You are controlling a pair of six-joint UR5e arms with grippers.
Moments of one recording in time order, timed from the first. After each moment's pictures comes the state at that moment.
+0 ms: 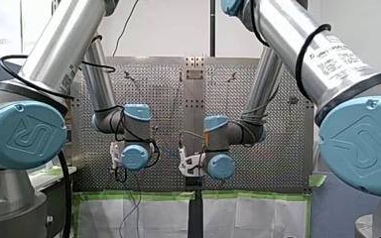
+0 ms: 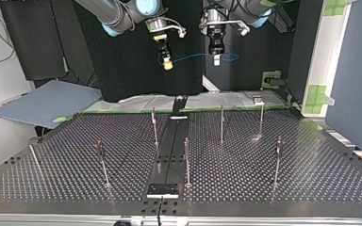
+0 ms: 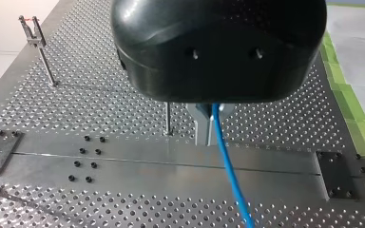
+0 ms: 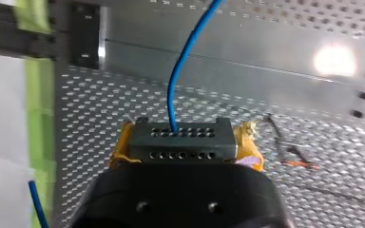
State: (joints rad) left arm -0.55 -1.99 -2.39 -1.89 -2.15 -1.63; right arm 2.42 -0.88 2.00 -0.98 1.83 1.47
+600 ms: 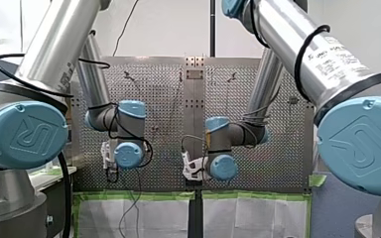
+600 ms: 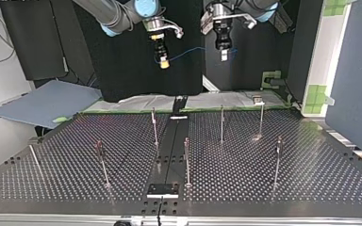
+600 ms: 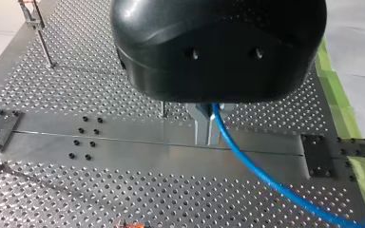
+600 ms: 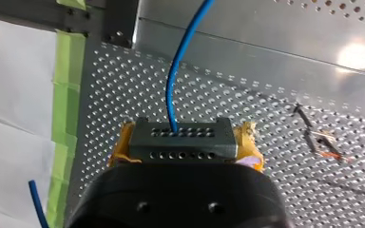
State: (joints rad) left arm -0.53 -1.94 -2.45 -1.94 -2.19 -1.64; right arm 2.40 -0.90 2.01 -0.91 1.86 1.44
